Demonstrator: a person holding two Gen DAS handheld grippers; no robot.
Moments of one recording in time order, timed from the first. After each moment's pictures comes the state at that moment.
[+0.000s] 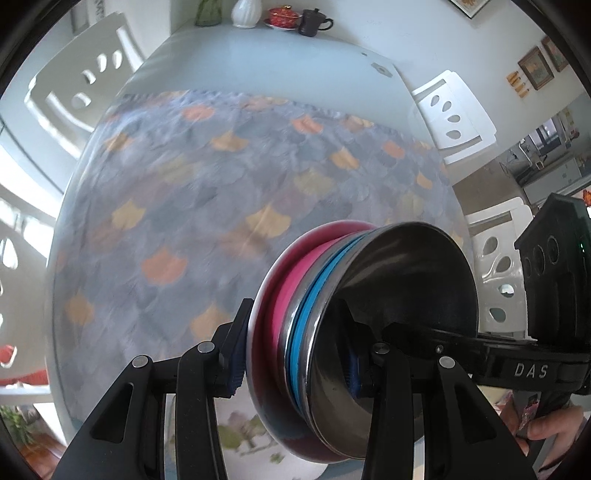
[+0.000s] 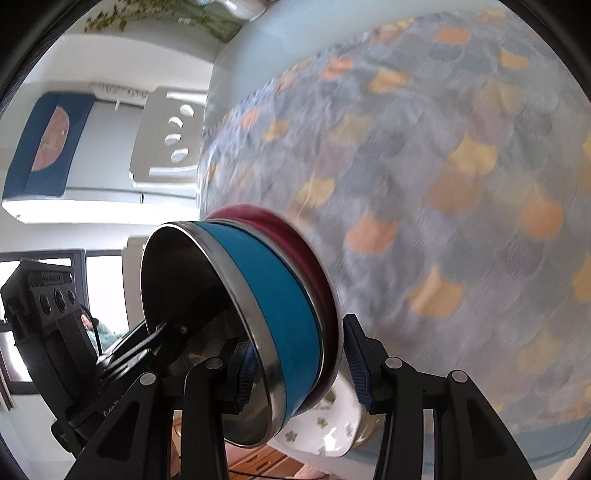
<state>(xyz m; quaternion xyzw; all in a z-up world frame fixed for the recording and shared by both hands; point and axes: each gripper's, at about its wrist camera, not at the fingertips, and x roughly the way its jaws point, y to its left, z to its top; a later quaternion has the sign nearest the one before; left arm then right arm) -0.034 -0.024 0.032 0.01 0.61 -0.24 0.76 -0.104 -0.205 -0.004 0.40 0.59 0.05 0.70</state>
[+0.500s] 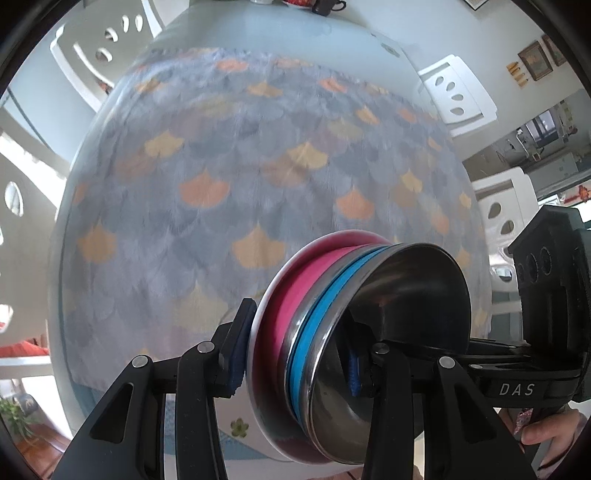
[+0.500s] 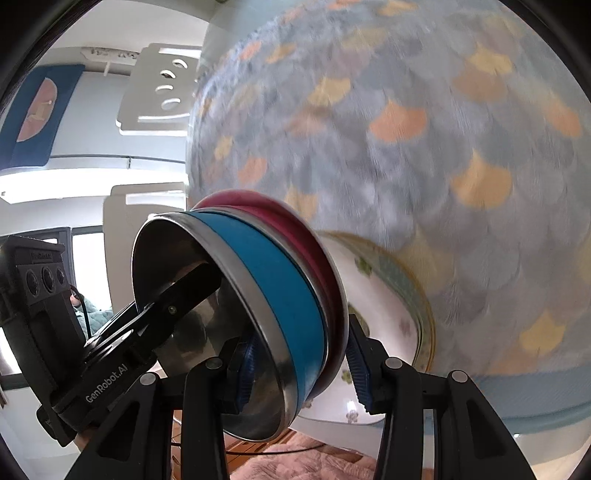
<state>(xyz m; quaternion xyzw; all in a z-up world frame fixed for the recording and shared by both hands) -0.076 0.049 -0.003 0.01 0.63 -0.26 0.73 -0.146 -0.115 -0.039 0.40 0.63 0.05 0.67</state>
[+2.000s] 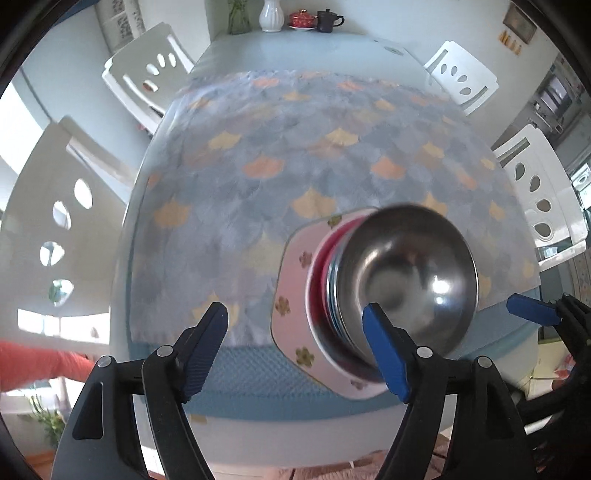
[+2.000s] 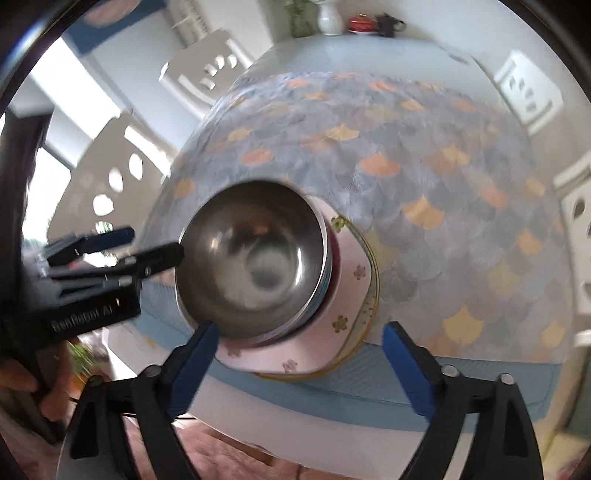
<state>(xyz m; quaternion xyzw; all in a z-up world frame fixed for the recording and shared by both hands) -0.161 0.096 0.015 0.11 0.56 -0.20 0.79 -0.241 -0.024 0.015 0.11 0.58 -0.02 0.81</state>
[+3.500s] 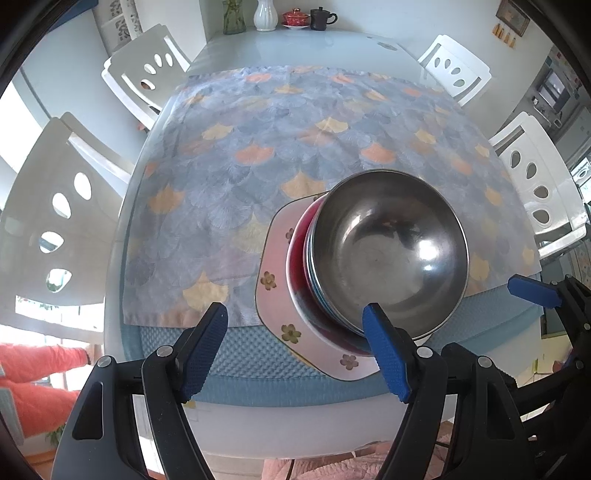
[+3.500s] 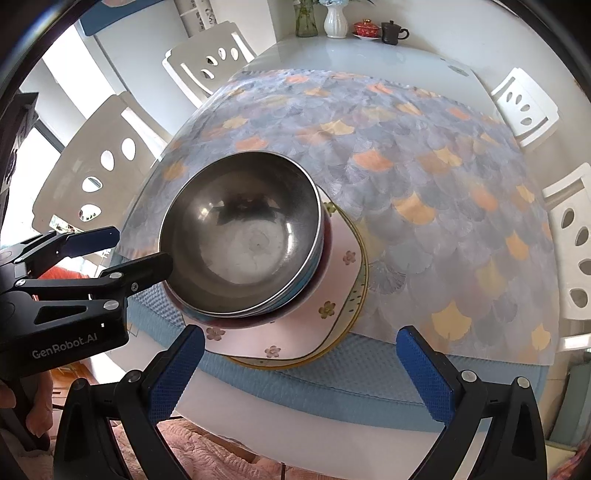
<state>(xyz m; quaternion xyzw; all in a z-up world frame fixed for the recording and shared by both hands) -0.186 0.093 0.012 0.12 0.56 -0.21 0.80 -0.255 -0.024 0.007 0.09 0.57 -0.04 0.81</state>
